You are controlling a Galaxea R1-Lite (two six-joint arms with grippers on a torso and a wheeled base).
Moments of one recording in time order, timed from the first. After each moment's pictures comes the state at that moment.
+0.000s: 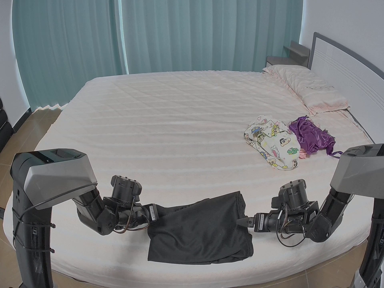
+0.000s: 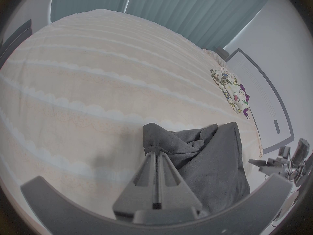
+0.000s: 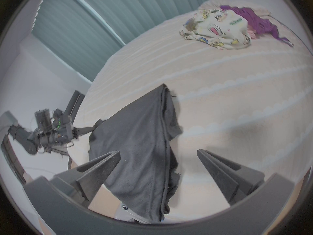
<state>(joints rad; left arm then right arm) -0.36 2.34 -0.79 -0.76 -0.11 -0.53 0.44 2.20 -0.54 -0.90 0.14 0.50</state>
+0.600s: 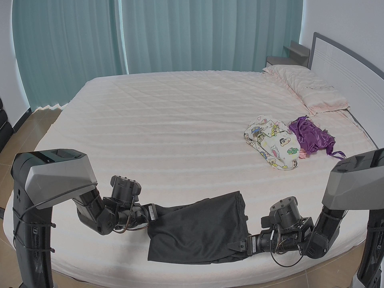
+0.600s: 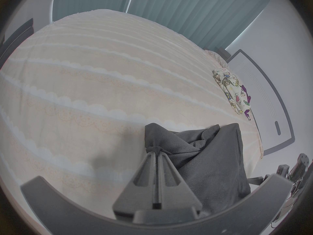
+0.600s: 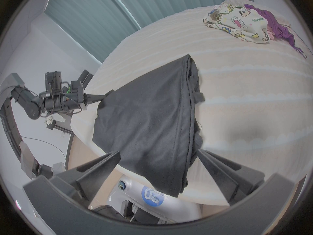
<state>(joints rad) -0.35 2.35 -0.80 -0.76 -0.10 -0.53 0.57 2.22 -0.43 -0.95 0.15 0.45</state>
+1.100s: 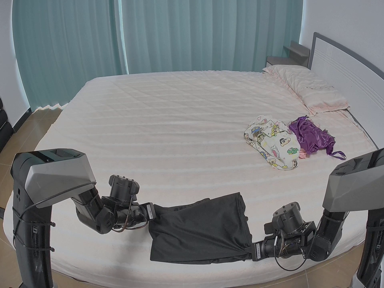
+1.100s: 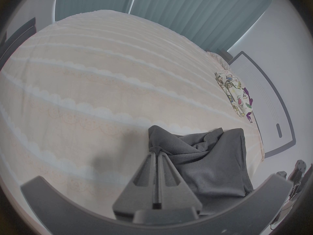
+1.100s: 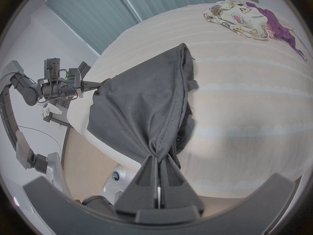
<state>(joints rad) -0.33 2.35 -0.80 -0.76 -0.09 -0.54 0.56 2.23 -0.38 -0.96 0.15 0.39</state>
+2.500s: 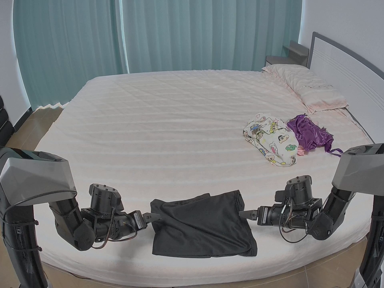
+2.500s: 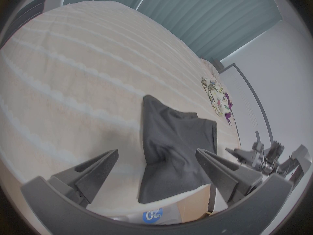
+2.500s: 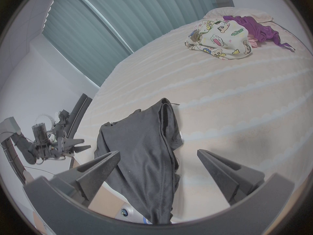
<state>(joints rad) -0.33 2.21 -0.47 -1.02 -0.22 -0.68 0.40 2.22 -0.54 -1.02 0.18 0.47</state>
